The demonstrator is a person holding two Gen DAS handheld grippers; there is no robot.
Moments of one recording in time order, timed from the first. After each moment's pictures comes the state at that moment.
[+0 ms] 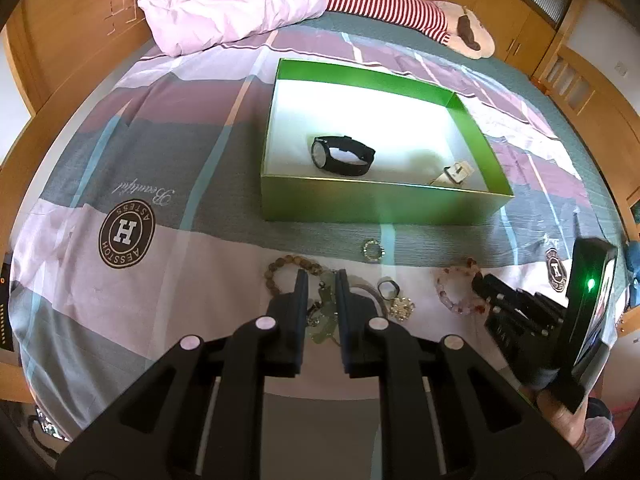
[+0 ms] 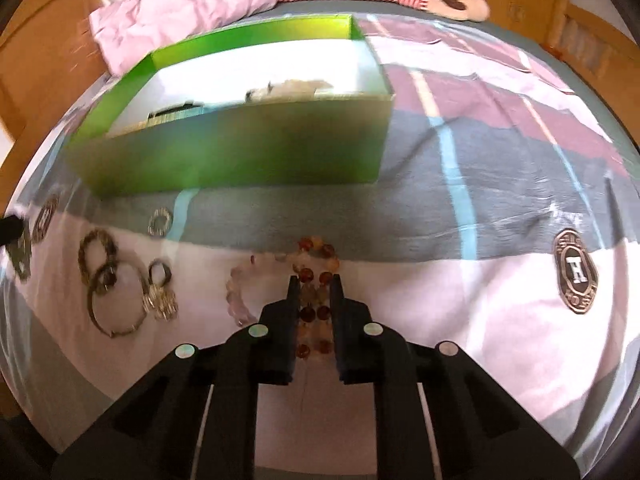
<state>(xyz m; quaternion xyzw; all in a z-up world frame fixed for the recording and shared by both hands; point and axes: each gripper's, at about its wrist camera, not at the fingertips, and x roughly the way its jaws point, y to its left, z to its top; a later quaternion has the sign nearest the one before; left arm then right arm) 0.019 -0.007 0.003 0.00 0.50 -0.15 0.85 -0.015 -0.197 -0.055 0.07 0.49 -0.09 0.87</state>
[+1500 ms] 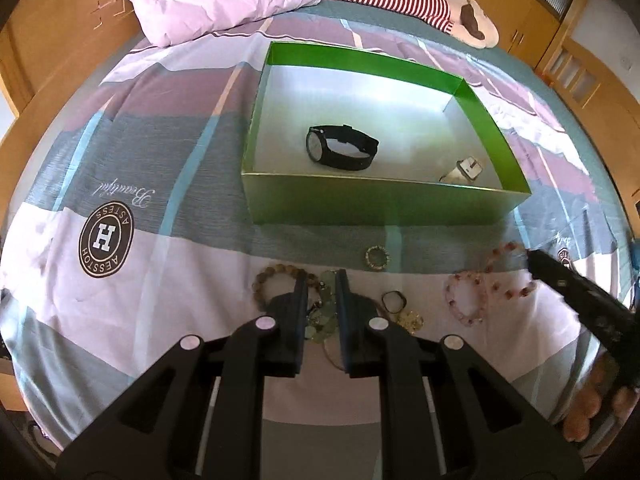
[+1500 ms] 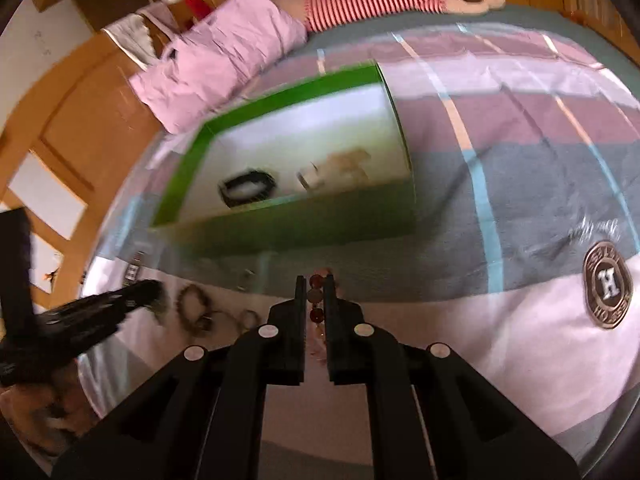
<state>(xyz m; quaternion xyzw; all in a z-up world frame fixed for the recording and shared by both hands) 0.042 -0.019 -0.022 0.00 0.51 -0.14 0.85 -0.023 -0.220 0.001 0.17 0.43 0.03 0.89</state>
